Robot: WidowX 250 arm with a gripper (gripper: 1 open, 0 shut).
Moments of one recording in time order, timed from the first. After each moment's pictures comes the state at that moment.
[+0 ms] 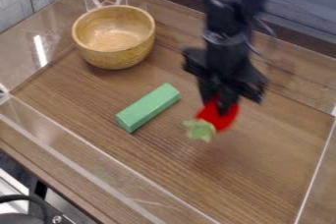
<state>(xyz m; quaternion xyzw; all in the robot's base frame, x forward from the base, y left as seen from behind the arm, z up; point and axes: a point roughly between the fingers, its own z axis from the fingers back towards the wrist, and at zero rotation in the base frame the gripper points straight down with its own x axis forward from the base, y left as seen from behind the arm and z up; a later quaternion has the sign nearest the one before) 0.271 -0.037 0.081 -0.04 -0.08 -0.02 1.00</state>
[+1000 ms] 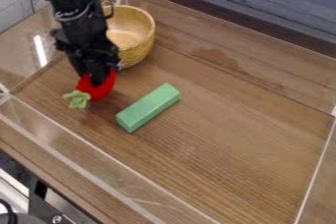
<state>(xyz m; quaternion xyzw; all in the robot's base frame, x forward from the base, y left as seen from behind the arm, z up) 0.234 0.134 0.054 -0.01 -0.08 0.07 0.99</state>
